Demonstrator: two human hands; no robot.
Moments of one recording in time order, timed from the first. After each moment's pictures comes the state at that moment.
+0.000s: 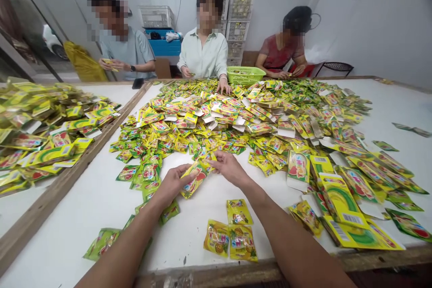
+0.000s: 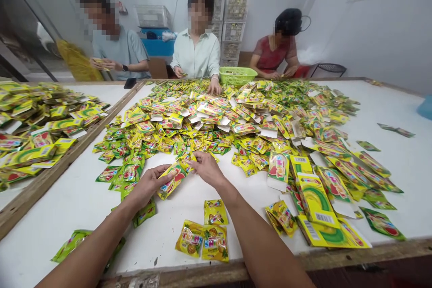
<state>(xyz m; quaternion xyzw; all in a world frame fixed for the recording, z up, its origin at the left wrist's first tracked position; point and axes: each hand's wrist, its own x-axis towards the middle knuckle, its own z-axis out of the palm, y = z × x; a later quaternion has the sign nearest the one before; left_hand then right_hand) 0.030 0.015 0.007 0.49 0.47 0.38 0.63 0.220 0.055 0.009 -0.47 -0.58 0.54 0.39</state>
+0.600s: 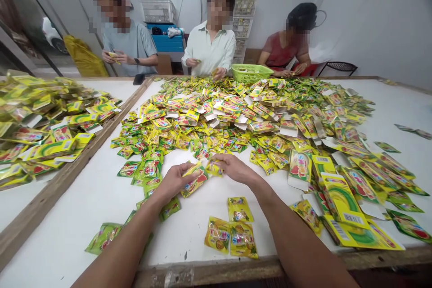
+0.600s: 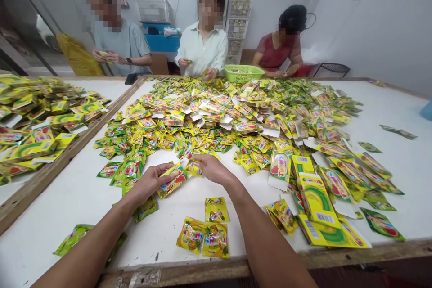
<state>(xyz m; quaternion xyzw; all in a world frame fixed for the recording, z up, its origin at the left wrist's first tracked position) 0.023 0.017 0.006 0.58 0.50 0.33 0.55 0.239 0.056 0.014 -0.48 -0.71 0.45 0.25</state>
